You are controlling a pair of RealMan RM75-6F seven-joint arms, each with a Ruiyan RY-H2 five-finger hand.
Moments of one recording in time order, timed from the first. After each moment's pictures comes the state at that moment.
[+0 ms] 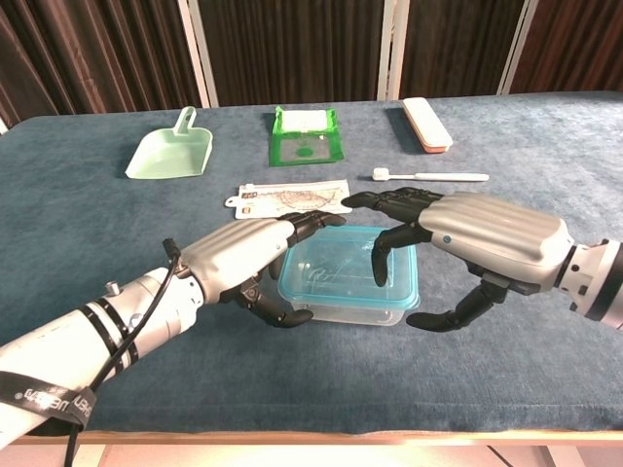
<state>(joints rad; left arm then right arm) -0.74 -1.92 -0.09 -1.14 1.45 0.98 0.04 0.58 -1.63 -0.02 -1.22 -1.82 1.18 0.10</state>
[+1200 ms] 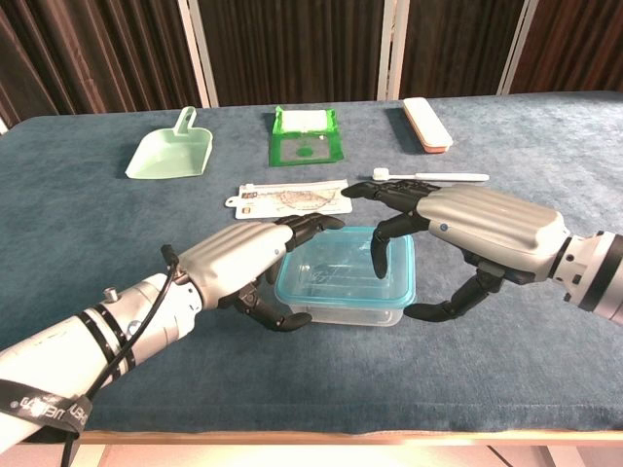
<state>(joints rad) -0.74 -1.92 -0.07 -1.13 1.46 0.98 0.05 0.61 -1.63 -0.03 -1.25 -1.76 1.20 0.10</state>
